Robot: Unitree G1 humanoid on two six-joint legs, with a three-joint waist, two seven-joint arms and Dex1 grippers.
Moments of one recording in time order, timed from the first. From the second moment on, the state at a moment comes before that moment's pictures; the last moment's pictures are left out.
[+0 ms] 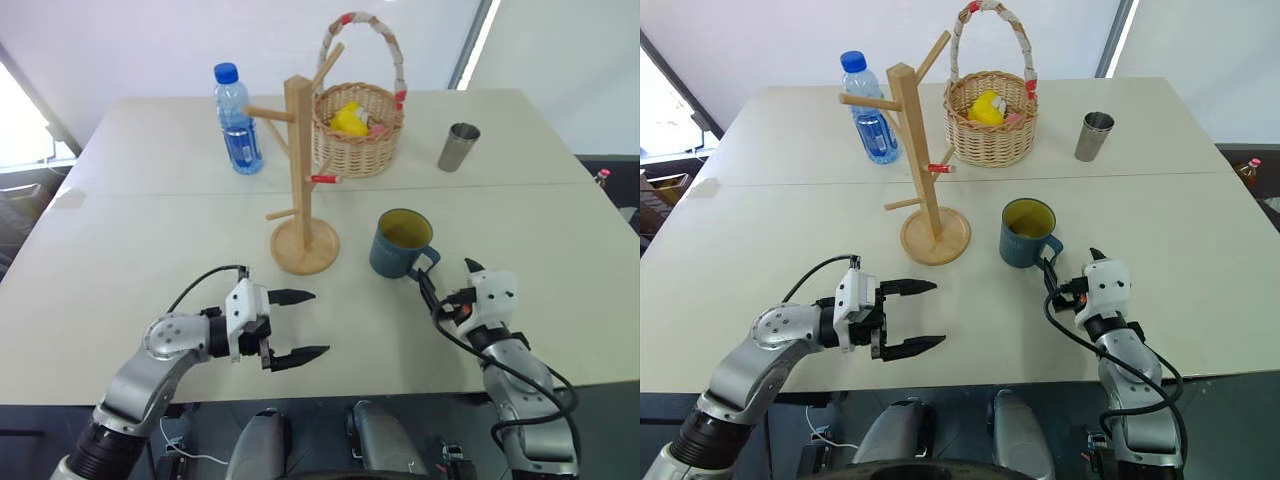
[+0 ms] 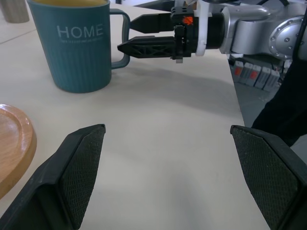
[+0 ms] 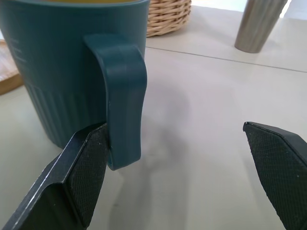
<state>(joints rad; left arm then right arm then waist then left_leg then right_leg) -0.03 0.56 -0.18 -0.37 -0.41 0.22 -1.00 0.16 -0.26 -0.13 -0.32 0.12 0.16 0.23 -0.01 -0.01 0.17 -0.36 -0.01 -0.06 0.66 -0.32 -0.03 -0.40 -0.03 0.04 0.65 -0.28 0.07</state>
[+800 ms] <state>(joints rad) -0.01 0.56 -0.17 -0.36 -0.38 0.19 -0.96 0.04 -0.22 -0.12 -0.17 0.13 0.12 0.22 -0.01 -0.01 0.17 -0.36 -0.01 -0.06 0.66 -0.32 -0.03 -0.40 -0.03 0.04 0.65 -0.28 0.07</state>
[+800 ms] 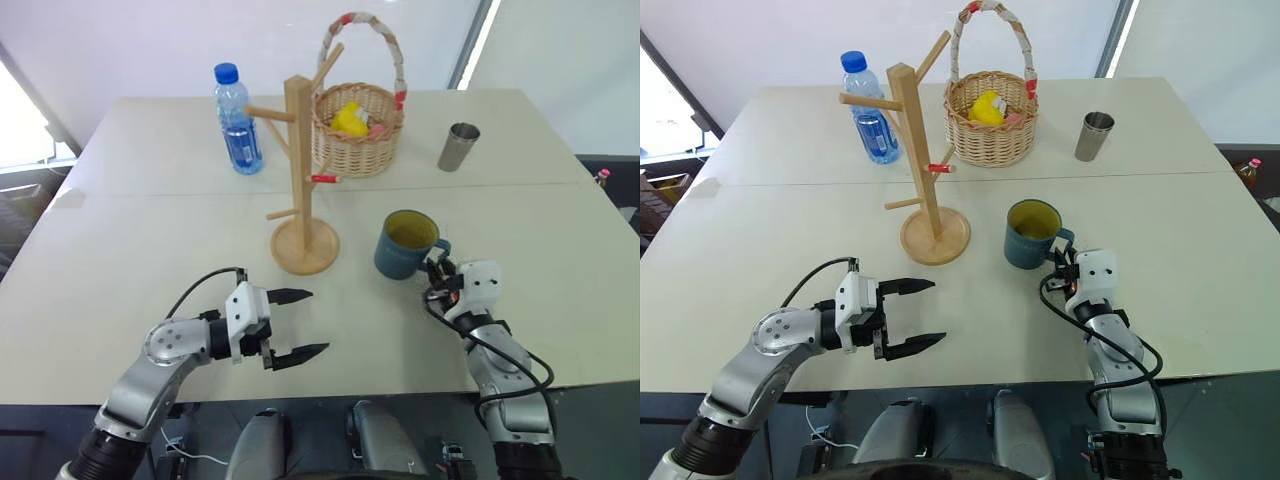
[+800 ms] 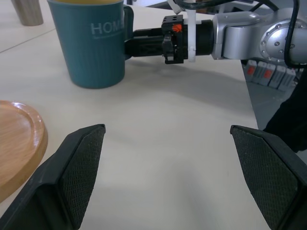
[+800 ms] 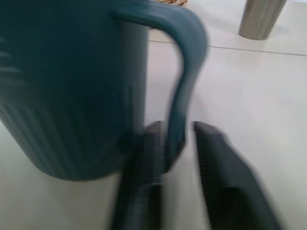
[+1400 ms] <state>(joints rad) -0.01 0.58 0.06 -0.21 -0.42 0.16 -0.92 -0.10 -0.60 0.11 -0.49 -0.13 0.05 0.55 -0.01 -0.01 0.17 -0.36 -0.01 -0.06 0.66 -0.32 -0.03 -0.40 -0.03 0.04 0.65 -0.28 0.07</state>
